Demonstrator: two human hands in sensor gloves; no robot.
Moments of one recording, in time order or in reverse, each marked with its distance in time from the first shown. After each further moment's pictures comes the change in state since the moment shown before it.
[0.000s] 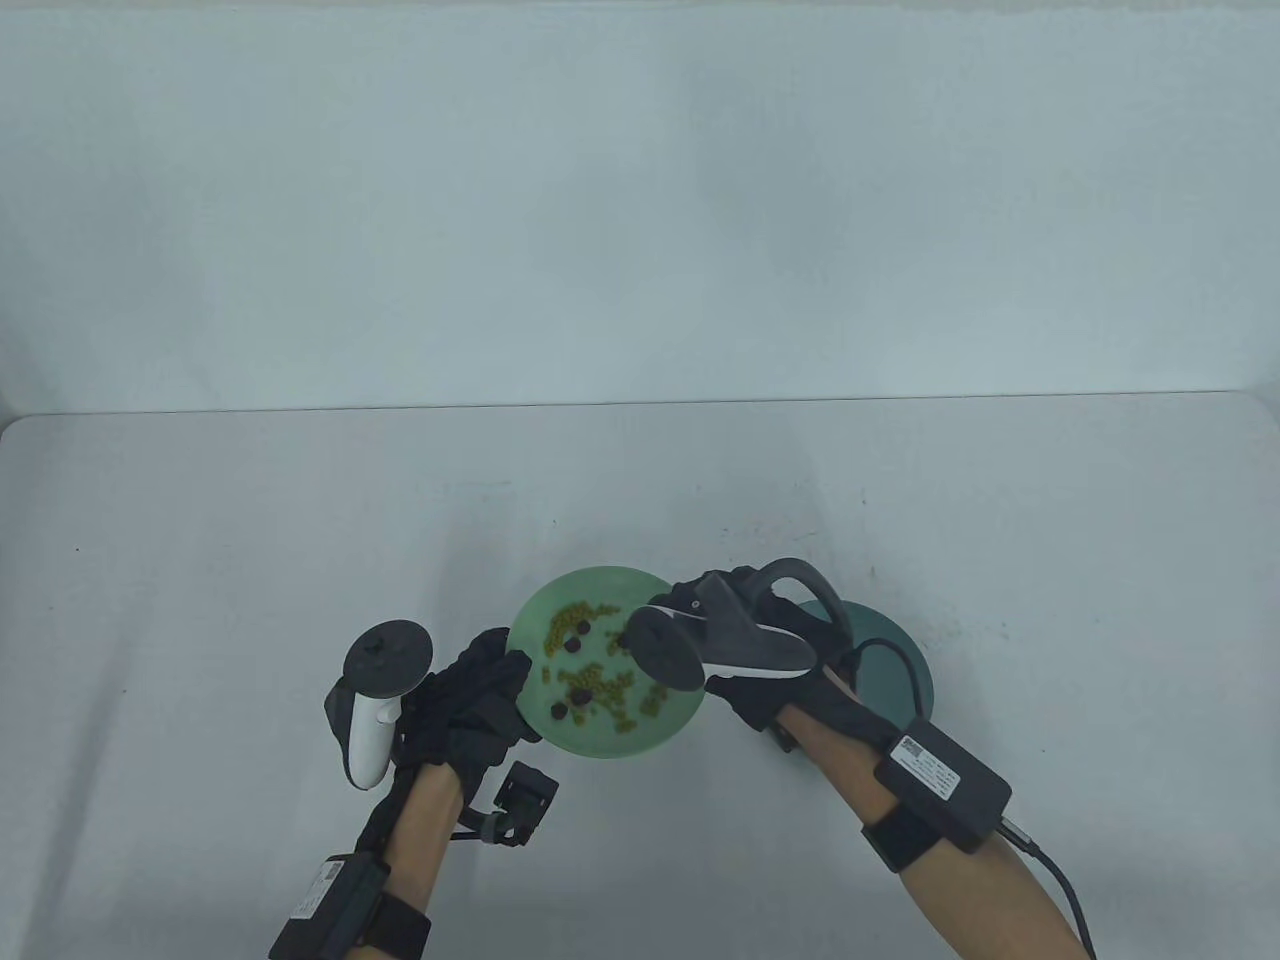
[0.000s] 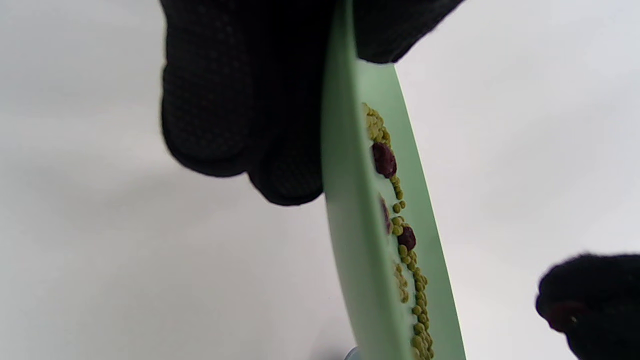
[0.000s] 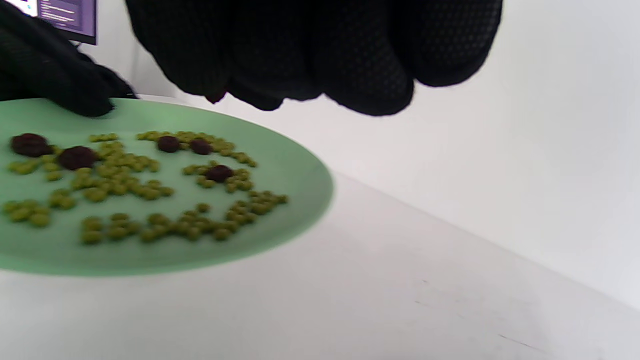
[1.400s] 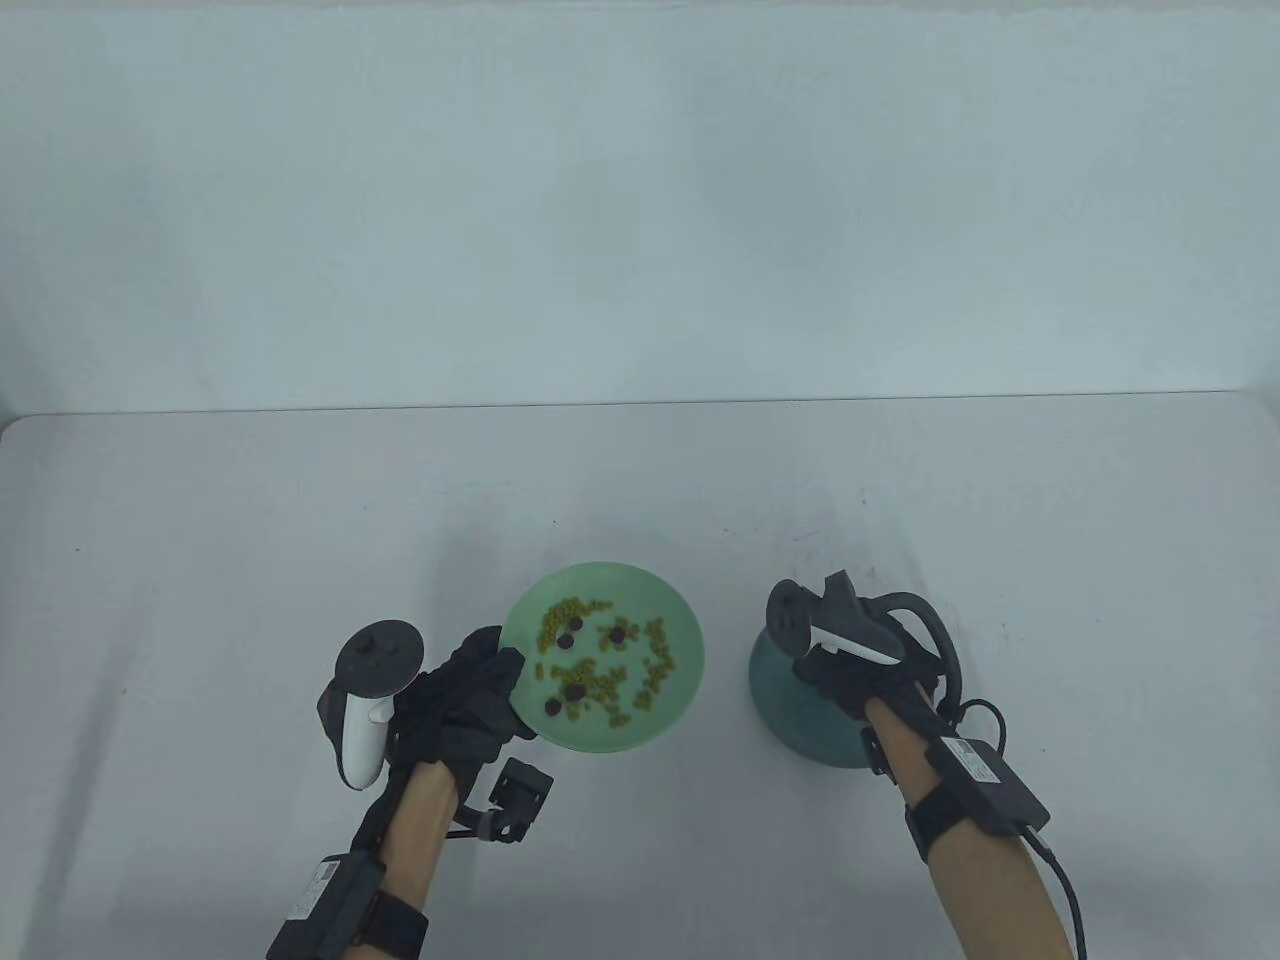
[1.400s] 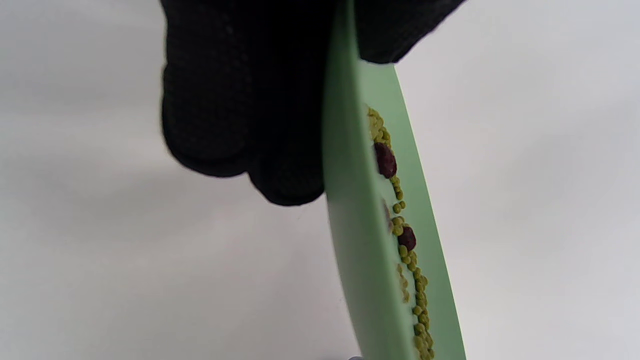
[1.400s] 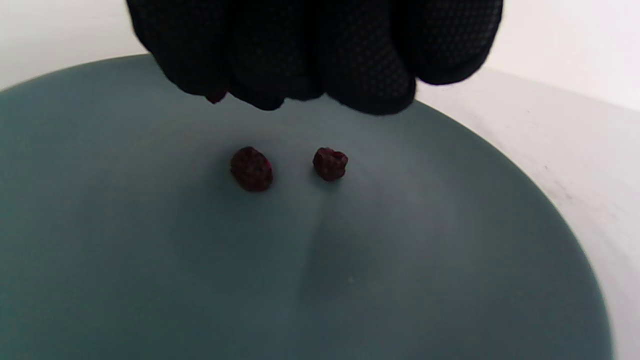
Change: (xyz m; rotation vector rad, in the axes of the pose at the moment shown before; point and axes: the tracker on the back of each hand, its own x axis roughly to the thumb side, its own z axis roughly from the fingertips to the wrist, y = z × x) left_hand -0.001 0.006 0.001 0.013 0.007 0.026; right_hand -0.100 0.153 0.005 0.381 0.378 -0.098
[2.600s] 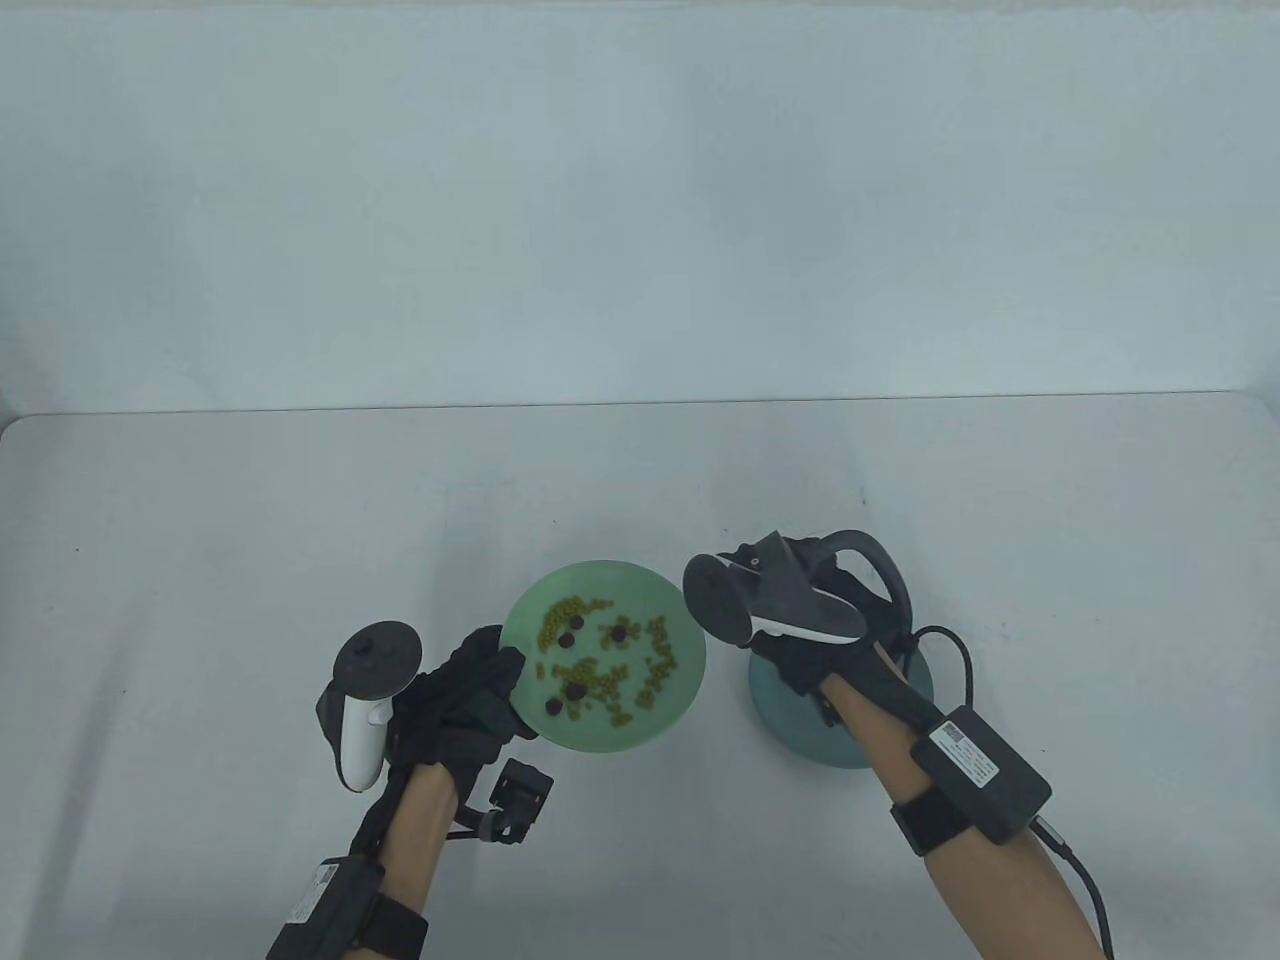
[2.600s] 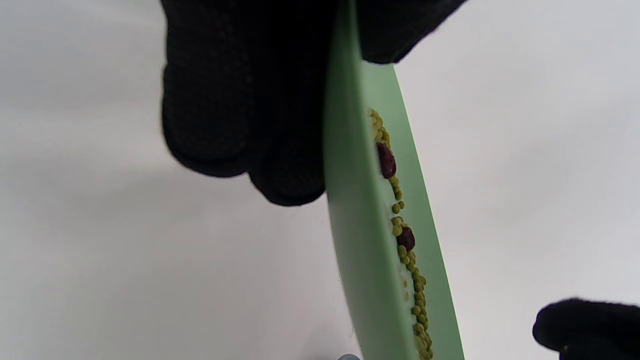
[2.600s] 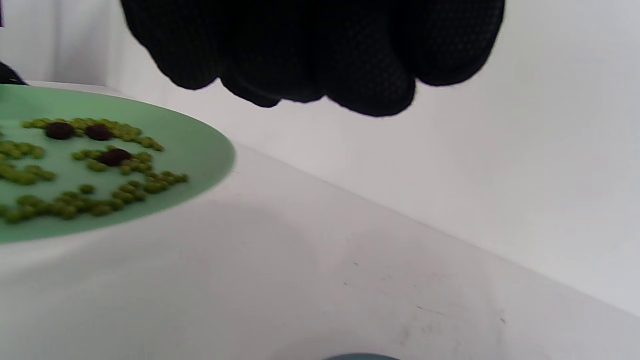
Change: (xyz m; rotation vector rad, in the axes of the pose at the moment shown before) left_hand 0.000 0.000 0.001 -0.001 -0.011 0.009; right_hand 0.076 -0.137 0.077 -0.360 -0.269 0.092
